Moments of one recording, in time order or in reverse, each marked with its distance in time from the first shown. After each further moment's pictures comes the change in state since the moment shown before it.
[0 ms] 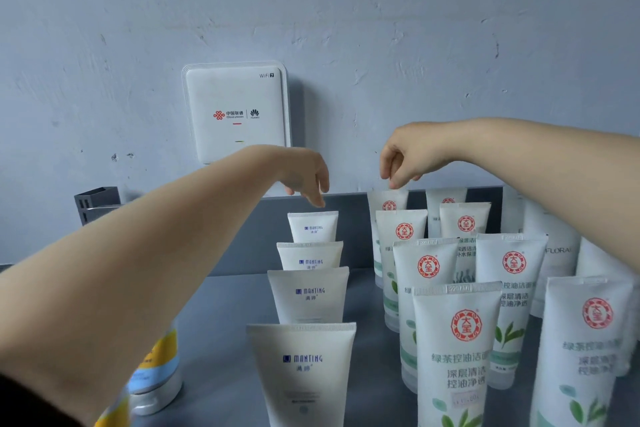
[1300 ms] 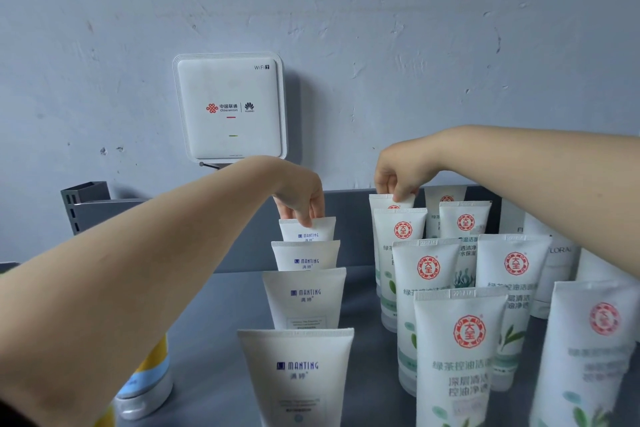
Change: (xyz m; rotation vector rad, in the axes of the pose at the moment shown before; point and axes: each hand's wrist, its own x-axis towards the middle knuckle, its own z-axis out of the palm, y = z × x) left_hand 0.002 -0.002 0.020 -0.105 -0.252 -0.011; right_hand 0.023 0.005 0.020 -0.146 -0.224 -0.015
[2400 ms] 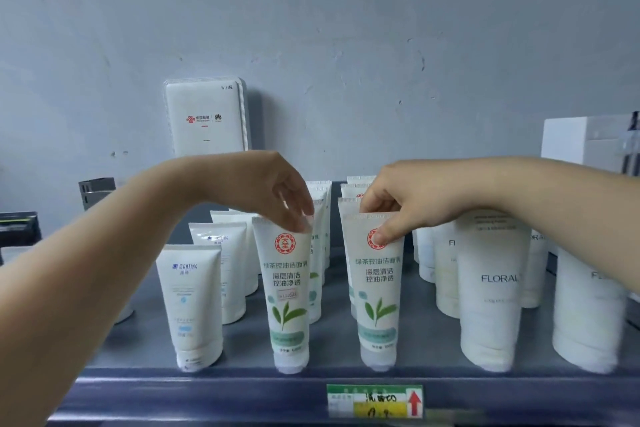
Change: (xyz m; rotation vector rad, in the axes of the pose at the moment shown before) left_hand -0.138 0.150 0.053 -0.102 0.348 0.110; right_hand -0.207 0.033 0.061 0.175 0.169 -0.339
